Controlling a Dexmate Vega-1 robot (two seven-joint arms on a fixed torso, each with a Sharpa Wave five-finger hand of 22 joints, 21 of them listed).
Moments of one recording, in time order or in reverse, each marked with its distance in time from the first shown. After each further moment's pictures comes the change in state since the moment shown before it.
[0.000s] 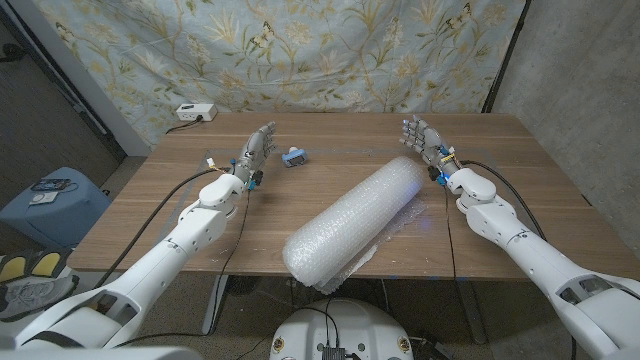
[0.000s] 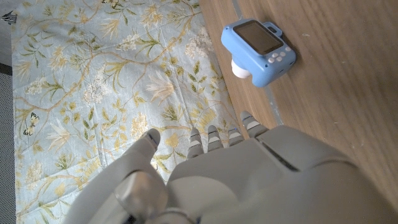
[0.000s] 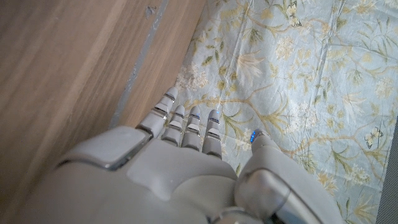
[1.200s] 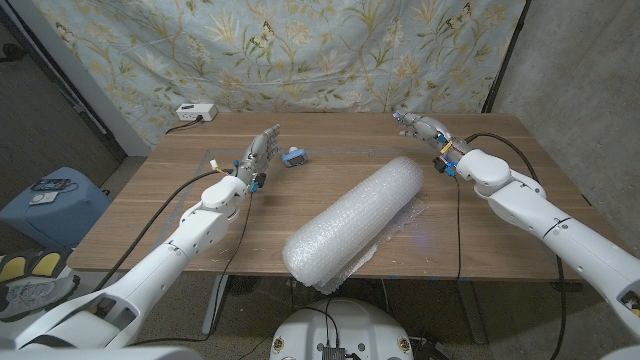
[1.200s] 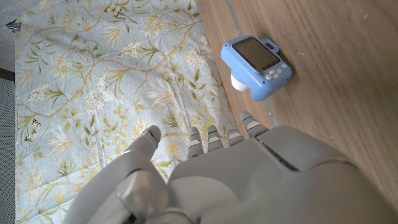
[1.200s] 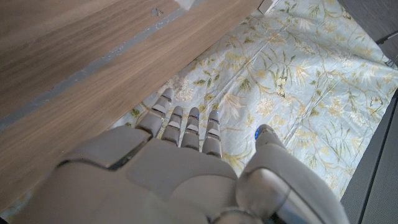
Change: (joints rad) left arm 0.017 0.004 0.008 -0.027 0.003 0.008 -0.001; left_hand 0.026 0.000 0.011 -0.036 0.000 0.013 -0.002 -0.004 0.005 0.004 -0.004 0.000 0.000 0.000 0.000 -0.005 0.000 0.005 -0.005 -0.012 0.000; right arm -0.044 -0.260 -0.047 -0.400 -0.285 -0.203 -0.093; right_hand 0.049 -0.029 0.014 -0.066 -0.004 -0.026 -0.004 0.000 0.000 -0.046 -0.015 -0.012 0.000 -0.034 0.027 -0.011 -0.014 -0.065 0.046 -0.012 -0.003
